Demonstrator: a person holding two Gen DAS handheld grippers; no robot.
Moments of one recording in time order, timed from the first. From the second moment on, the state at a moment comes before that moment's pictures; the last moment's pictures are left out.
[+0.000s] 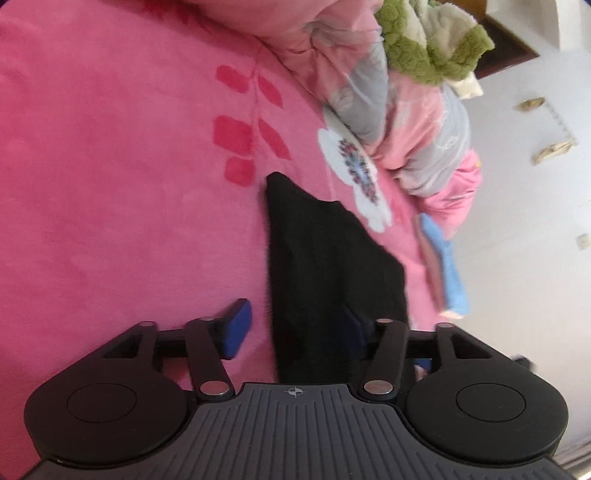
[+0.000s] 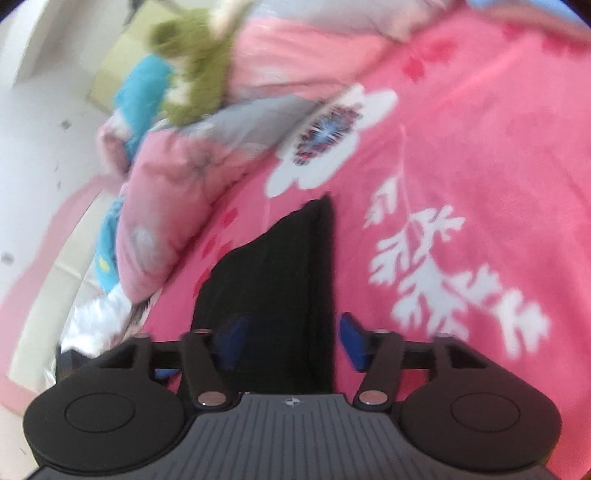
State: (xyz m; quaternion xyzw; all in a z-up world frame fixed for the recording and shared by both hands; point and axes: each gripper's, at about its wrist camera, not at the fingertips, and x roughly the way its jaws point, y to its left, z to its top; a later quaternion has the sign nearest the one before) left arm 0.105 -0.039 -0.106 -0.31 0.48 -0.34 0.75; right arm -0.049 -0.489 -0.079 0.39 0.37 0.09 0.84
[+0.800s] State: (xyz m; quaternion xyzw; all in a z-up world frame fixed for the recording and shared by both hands) left arm 0.147 -0.096 -0.113 -0.29 0.46 -0.41 0.74; right arm 0.038 -0.470 -0.104 0.36 0.39 0.24 0.81
